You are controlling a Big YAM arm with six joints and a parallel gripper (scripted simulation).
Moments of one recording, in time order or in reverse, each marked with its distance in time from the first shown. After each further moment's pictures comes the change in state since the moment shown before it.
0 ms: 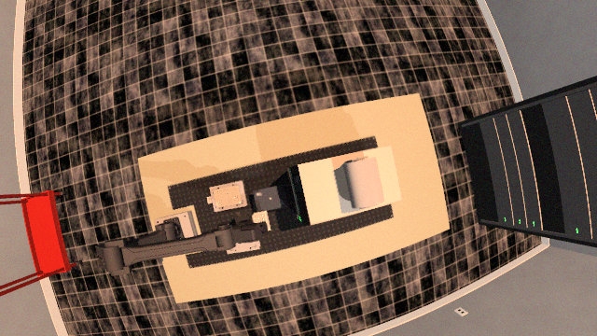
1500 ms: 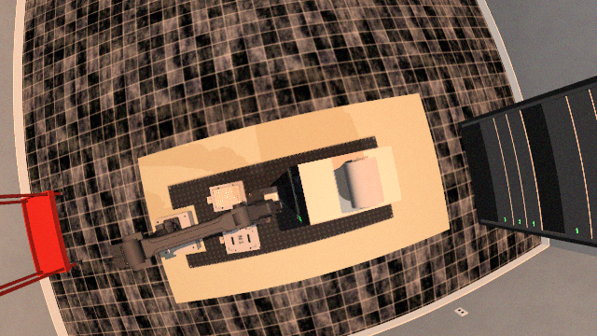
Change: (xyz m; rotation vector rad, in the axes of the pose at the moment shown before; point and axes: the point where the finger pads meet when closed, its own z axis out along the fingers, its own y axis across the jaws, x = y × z) arm -0.049 0.065 0.040 -0.002 0.048 -0.015
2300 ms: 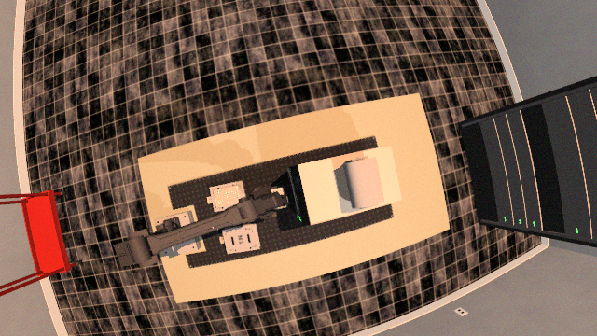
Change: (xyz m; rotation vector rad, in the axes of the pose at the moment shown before) arm -0.030 0.017 0.004 0.001 -0.015 0.005
